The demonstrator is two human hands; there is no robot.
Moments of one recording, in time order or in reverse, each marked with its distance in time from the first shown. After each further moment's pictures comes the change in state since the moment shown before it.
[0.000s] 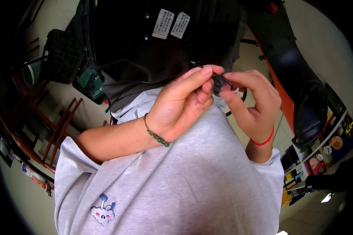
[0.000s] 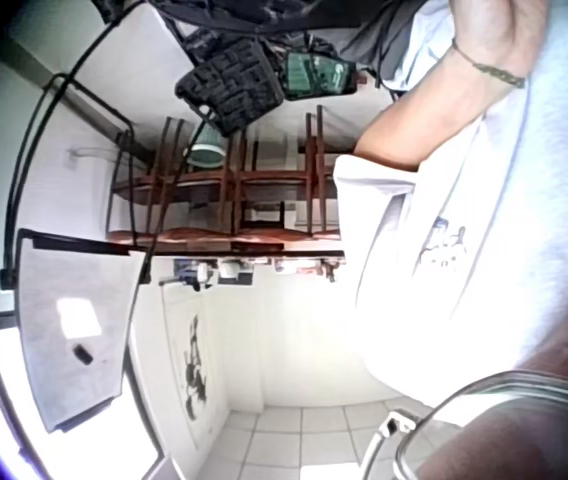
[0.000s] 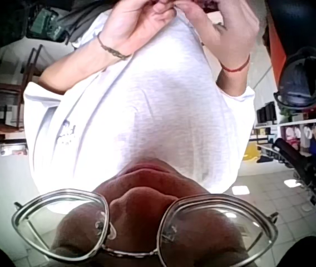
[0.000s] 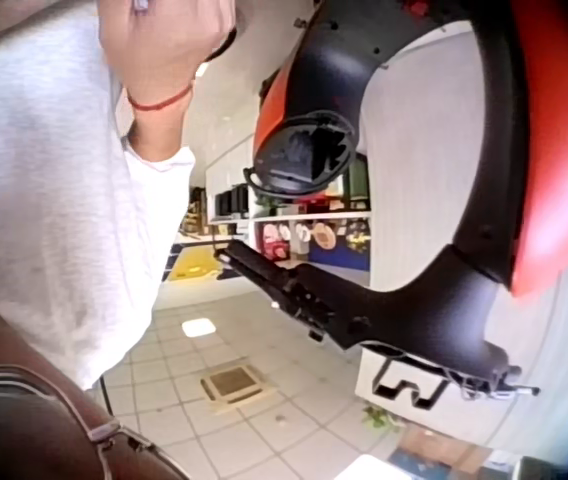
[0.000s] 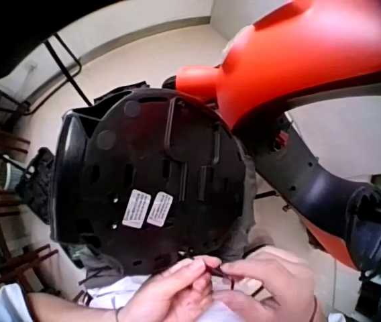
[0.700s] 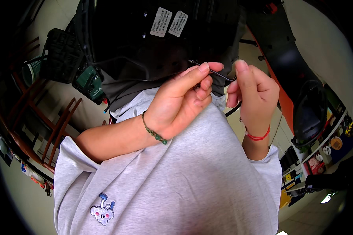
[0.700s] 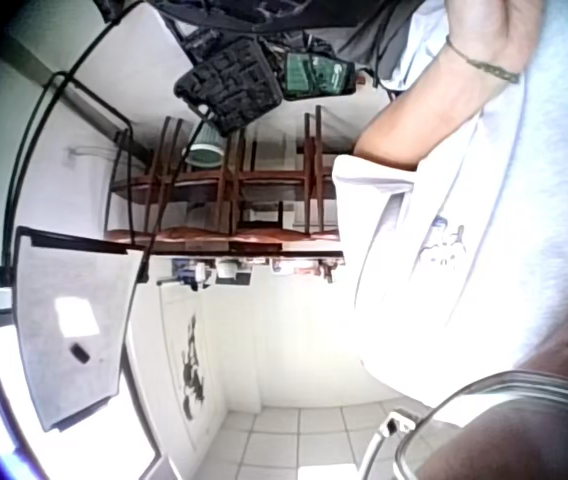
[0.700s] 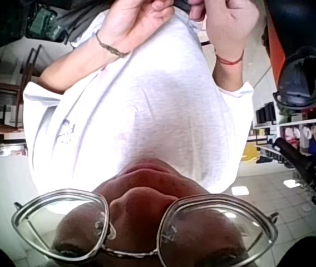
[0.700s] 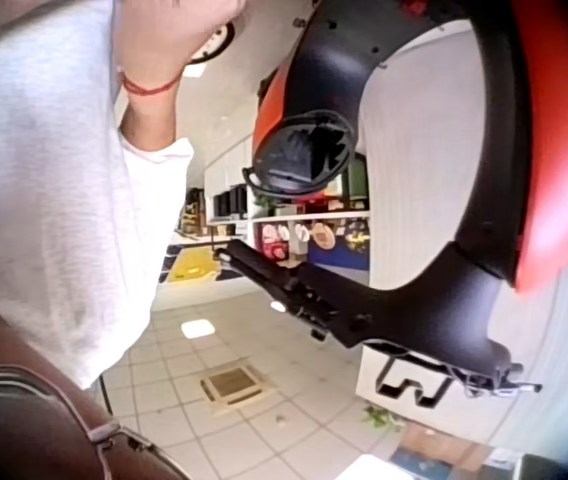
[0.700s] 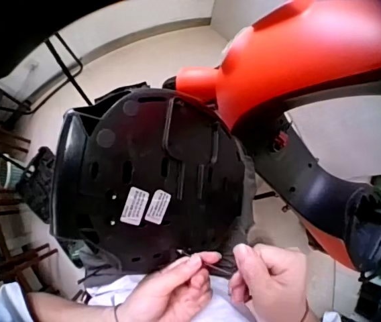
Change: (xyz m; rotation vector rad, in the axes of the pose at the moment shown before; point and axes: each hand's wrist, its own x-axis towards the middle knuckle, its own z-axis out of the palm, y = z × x) left_hand -0.001 0.002 0.003 0.024 0.066 -0.024; right_hand -0.001 -0.009 0.006 0.324 0.072 0.585
